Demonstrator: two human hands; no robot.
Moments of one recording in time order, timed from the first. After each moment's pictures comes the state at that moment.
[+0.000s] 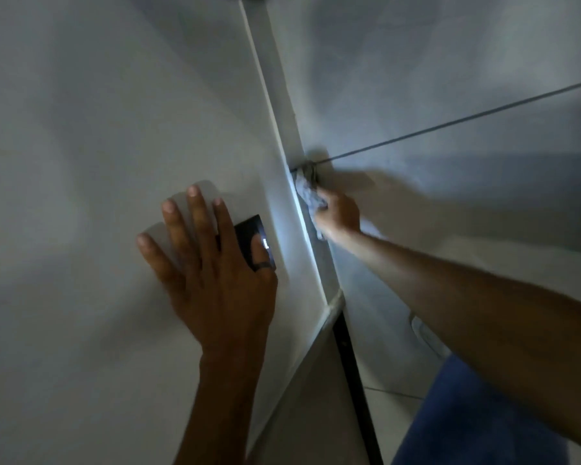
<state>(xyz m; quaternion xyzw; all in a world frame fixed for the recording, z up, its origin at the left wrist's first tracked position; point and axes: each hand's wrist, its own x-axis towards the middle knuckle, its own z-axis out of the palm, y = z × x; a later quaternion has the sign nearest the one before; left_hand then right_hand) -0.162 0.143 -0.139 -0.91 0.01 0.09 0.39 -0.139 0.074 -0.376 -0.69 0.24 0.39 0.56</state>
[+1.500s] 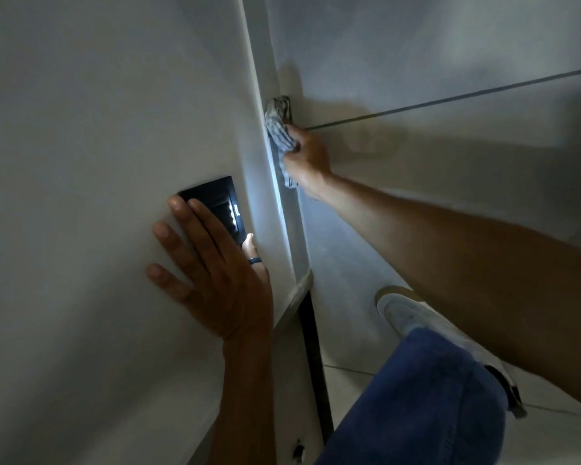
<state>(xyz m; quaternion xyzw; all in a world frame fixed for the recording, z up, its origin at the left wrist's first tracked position) -0.235 0.152 -0.219 -0.87 -0.03 -0.08 0.48 -0.101 0.088 -0.391 -0.60 0.27 0.34 0.67</state>
